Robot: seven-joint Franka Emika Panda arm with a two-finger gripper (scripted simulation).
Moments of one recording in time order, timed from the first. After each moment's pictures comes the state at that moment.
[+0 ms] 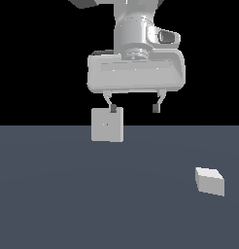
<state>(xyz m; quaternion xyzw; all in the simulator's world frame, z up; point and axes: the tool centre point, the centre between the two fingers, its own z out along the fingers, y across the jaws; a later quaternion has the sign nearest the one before) -0.030 -0.031 0.135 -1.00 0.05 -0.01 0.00</state>
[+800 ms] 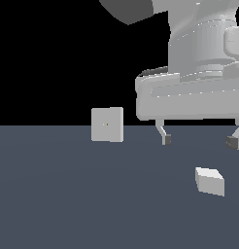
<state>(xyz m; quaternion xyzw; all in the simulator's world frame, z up) -0.093 -0.130 0.072 -0.98 0.20 -0.05 -0.01</state>
